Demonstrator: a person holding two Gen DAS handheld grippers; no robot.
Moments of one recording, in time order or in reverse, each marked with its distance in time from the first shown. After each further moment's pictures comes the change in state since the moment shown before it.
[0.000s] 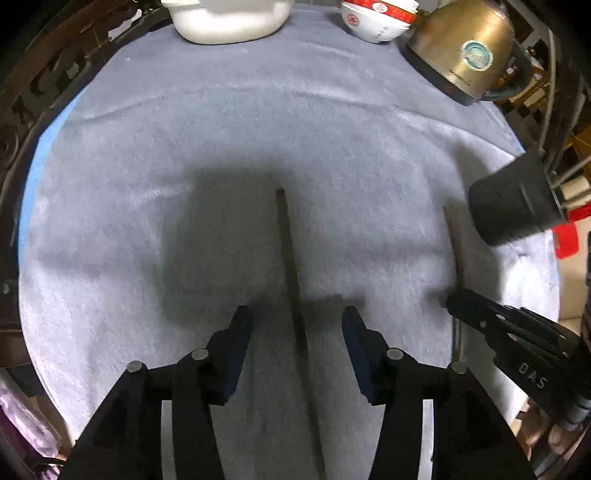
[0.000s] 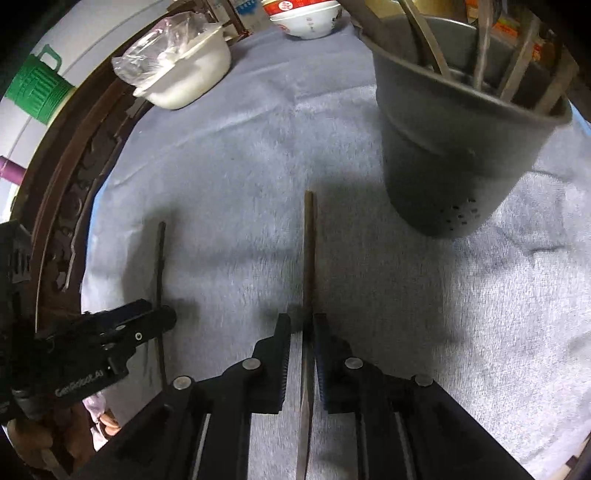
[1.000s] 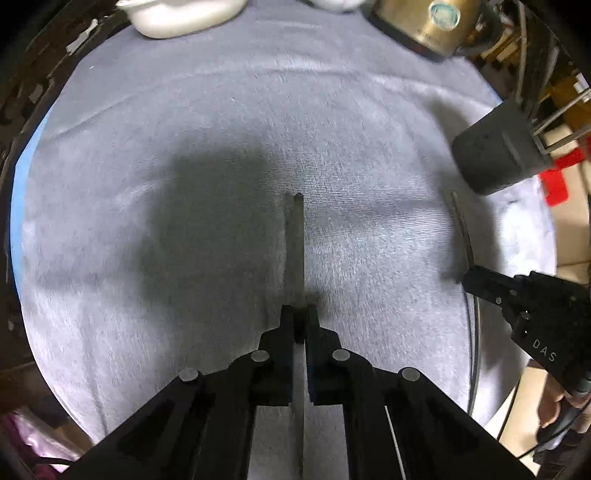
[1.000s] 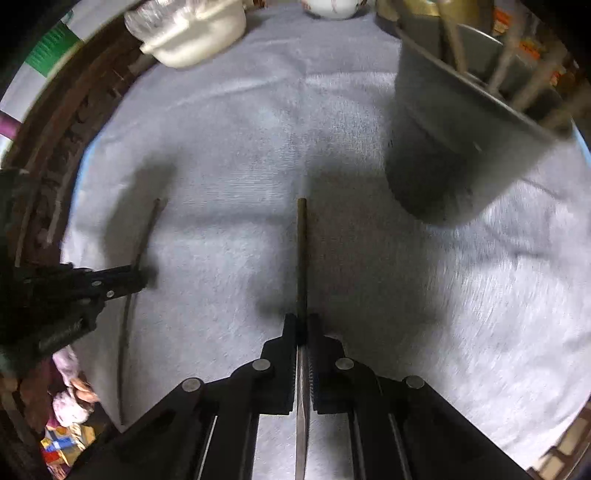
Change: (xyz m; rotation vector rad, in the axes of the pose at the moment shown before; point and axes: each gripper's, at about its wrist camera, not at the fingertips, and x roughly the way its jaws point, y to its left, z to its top) left arm -0.007 -0.007 -0.007 0.149 0.070 -0.059; right arm -0.010 0.017 -0.020 -0.111 0.028 -0.039
